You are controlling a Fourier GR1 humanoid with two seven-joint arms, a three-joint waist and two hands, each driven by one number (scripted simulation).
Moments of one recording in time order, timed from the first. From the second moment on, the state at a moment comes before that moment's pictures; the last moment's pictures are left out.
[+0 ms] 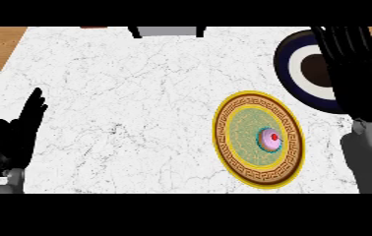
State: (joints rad) left arm -0.02 0.53 -0.07 -1.43 0.21 0.29 0.08; right arm -0.39 -0.39 0.03 -1.72 -0.45 -0.13 0.07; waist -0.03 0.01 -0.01
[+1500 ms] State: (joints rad) left arm -0.06 0.32 -0.24 -1.45 0.16 0.33 0.18; right arm -0.24 -0.71 0.24 -1.36 0.12 0.40 -0.72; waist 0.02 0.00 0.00
